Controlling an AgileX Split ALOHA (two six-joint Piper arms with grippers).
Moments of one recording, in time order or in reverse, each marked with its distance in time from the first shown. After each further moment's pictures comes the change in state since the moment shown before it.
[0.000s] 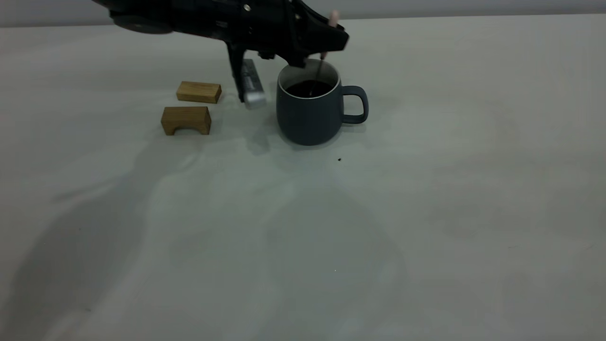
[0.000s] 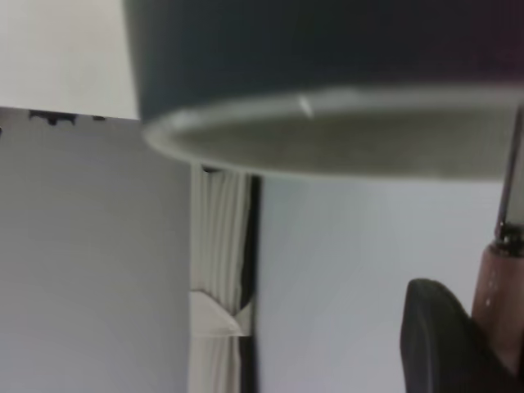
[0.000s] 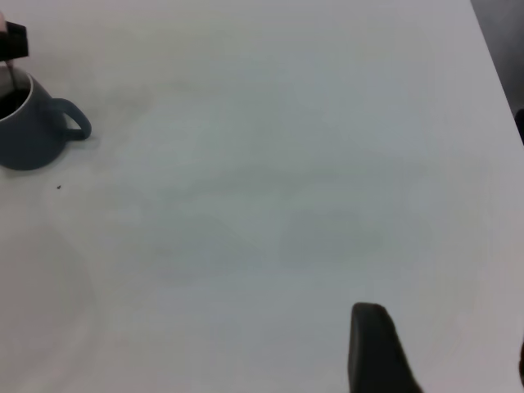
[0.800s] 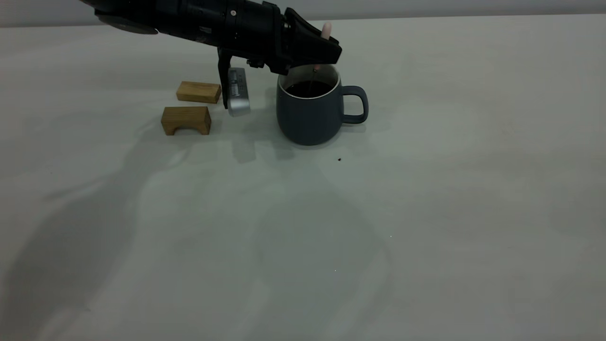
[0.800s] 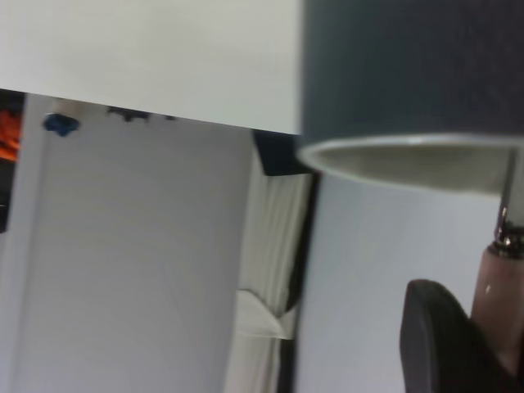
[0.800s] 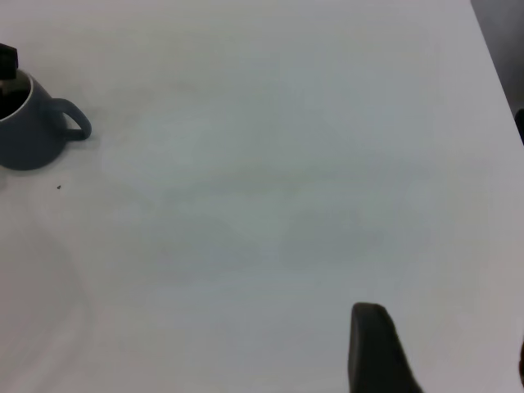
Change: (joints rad) left arm 0.043 0.000 0.000 0.131 0.104 -0.115; right arm 0.000 0.000 0.000 0.000 0.000 0.000
